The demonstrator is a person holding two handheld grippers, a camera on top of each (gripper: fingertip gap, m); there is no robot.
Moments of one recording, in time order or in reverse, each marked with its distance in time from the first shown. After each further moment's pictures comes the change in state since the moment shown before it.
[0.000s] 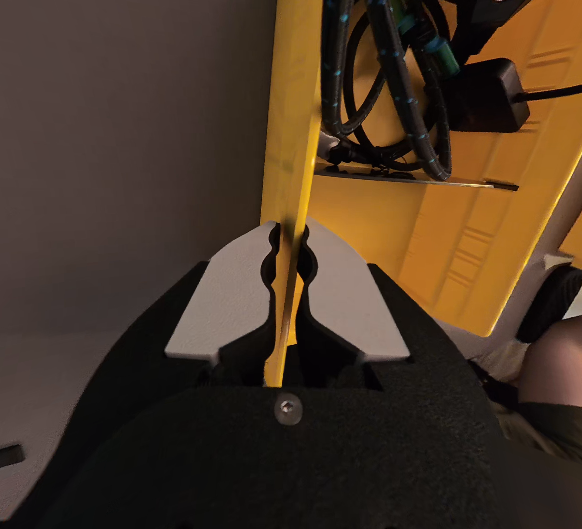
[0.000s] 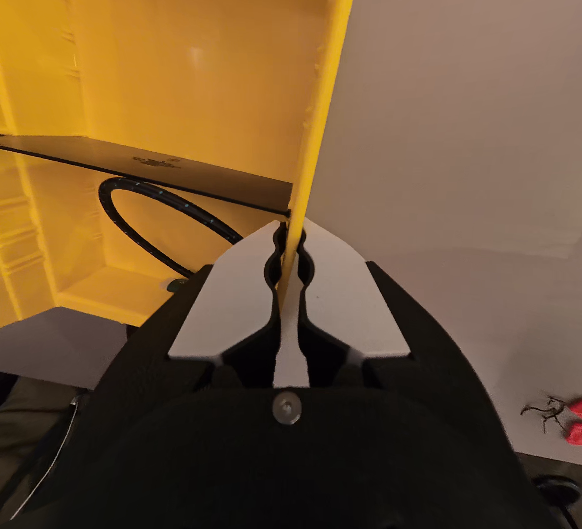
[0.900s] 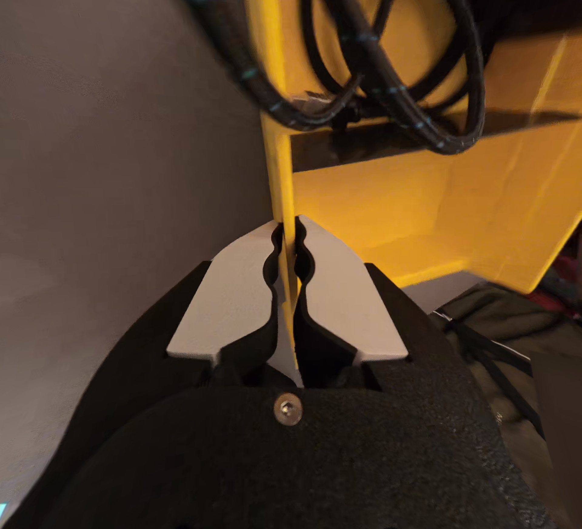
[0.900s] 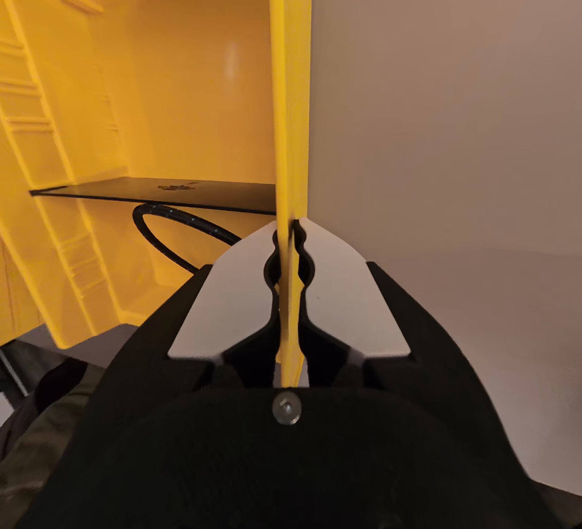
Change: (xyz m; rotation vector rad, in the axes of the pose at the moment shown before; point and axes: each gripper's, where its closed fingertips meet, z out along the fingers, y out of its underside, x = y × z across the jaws) left arm 0.272 0.027 0.107 -0.371 -0.029 0.630; right arm -0.011 -0.002 0.001 0.018 -0.133 0.096
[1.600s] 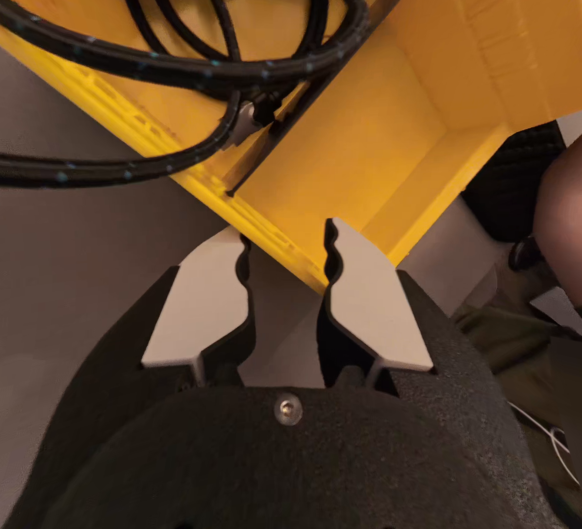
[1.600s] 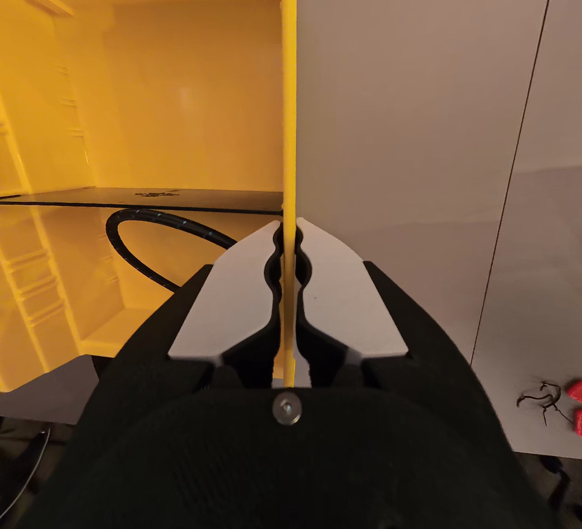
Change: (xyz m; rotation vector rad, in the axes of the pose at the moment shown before) left arm 0.129 -0.037 0.038 0.151 0.085 0.276; right arm 0.069 0.006 -0.020 0.089 0.161 0.011
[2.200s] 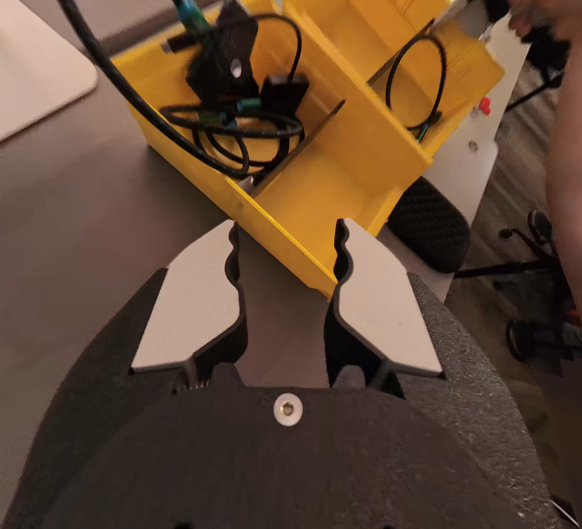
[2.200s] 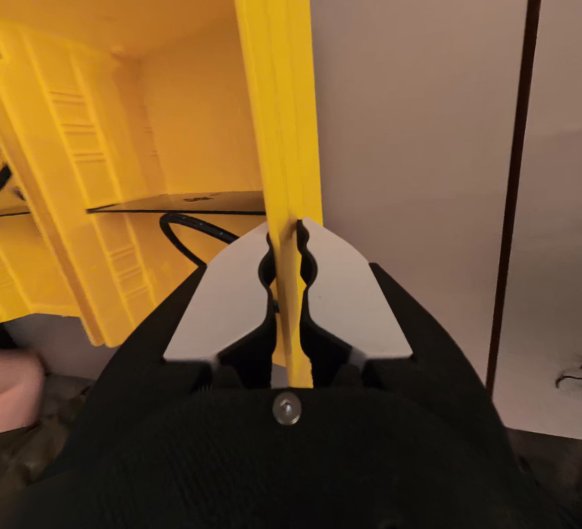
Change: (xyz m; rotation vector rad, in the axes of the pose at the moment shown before) left arm 0.007 -0.004 -0.096 0.490 0.087 0.055; right arm 0.000 -0.006 -0.031 -0.013 -0.108 0.133
